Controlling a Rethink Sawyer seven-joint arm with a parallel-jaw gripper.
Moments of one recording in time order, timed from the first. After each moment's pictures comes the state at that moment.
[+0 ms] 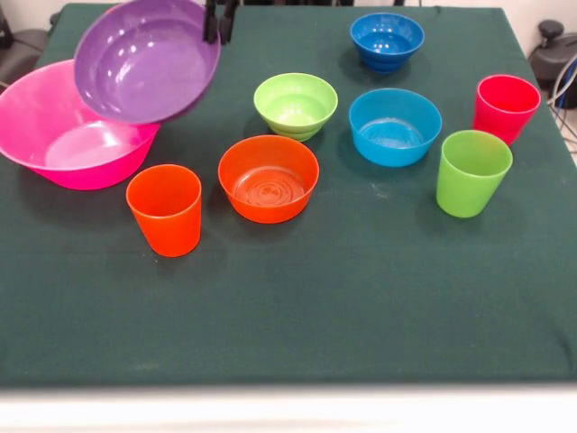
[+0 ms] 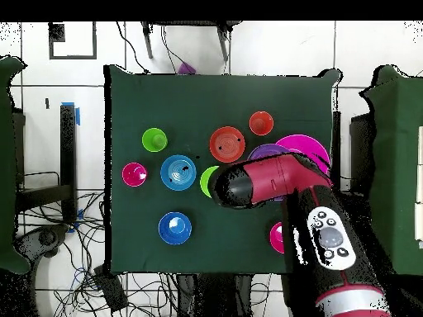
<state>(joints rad) -0.50 -0.75 0.31 1.70 -0.69 0.72 1.70</state>
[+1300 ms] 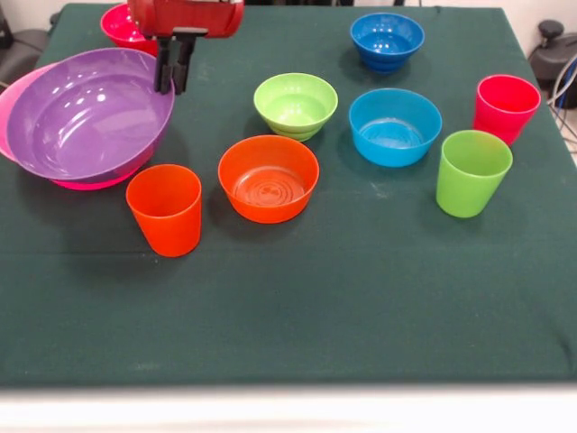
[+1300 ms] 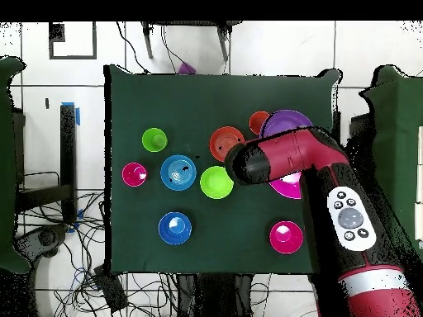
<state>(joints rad) -0.60 -0.69 0.44 1.56 -0.85 0.72 1.62</state>
